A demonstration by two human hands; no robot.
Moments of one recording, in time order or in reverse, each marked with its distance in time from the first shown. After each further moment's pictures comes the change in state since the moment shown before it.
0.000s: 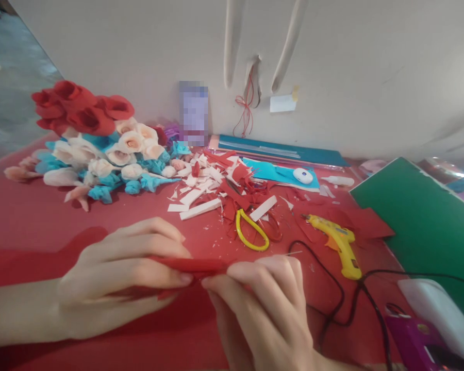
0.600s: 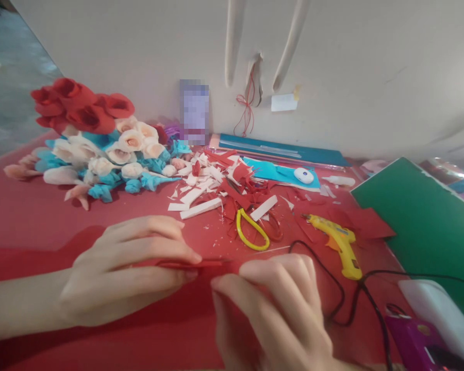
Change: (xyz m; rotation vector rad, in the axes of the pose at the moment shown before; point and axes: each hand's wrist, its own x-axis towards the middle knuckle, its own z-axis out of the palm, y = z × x) left_hand -0.009 -0.007 0.000 0.222 -0.050 0.107; right_hand 0.006 -0.003 -0.002 -0.042 0.030 0.043
